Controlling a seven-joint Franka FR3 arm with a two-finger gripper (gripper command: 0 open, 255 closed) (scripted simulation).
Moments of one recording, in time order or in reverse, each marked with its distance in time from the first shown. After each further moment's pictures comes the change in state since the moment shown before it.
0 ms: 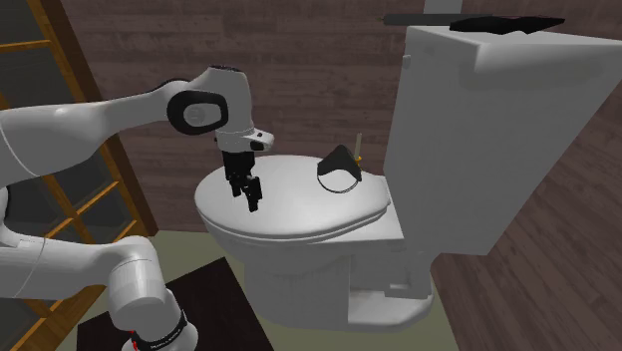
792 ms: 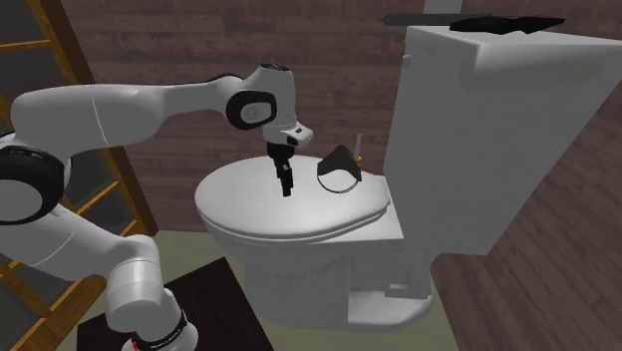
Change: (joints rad) arm -0.092 0.334 0.054 0.211 0.122 0.192 0.371
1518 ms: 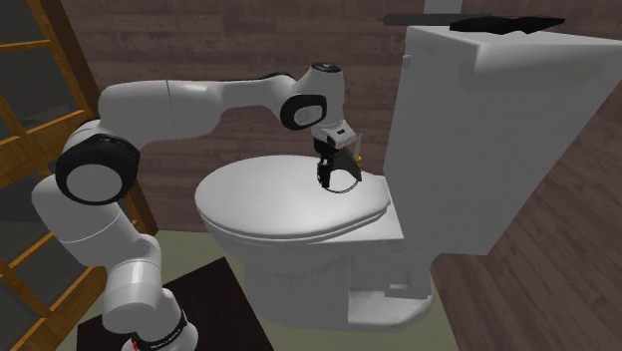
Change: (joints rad) arm -0.078 0.339 -0.008 0.311 0.066 0.131 0.367
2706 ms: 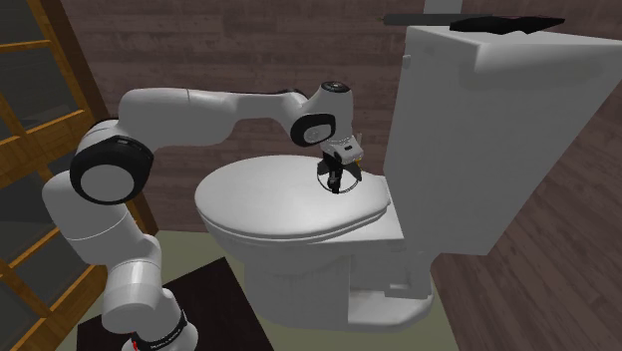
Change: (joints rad) arm -0.012 0.057 -0.009 -0.044 0.015 0.123 0.056
